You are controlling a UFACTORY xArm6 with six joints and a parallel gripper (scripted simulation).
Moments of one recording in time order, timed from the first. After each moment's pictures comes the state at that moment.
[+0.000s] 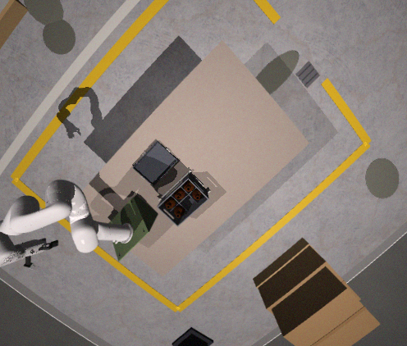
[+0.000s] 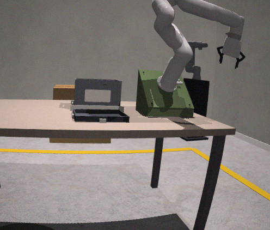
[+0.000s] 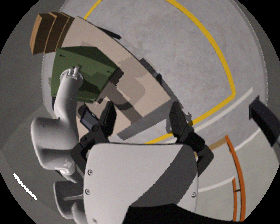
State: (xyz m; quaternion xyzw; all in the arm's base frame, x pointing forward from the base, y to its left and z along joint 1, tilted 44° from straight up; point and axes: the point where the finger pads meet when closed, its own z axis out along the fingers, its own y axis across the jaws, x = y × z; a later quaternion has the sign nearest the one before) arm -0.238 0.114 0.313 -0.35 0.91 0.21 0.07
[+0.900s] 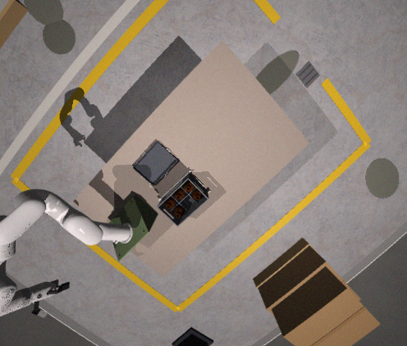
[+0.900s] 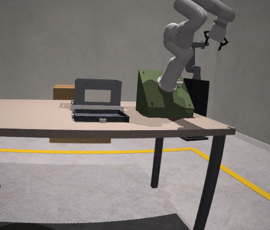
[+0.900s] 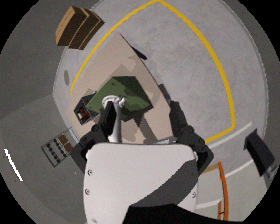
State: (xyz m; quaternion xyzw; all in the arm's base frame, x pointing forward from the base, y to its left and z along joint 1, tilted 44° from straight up) arm -0.284 -0.118 0.256 -0.41 0.91 0.10 0.05
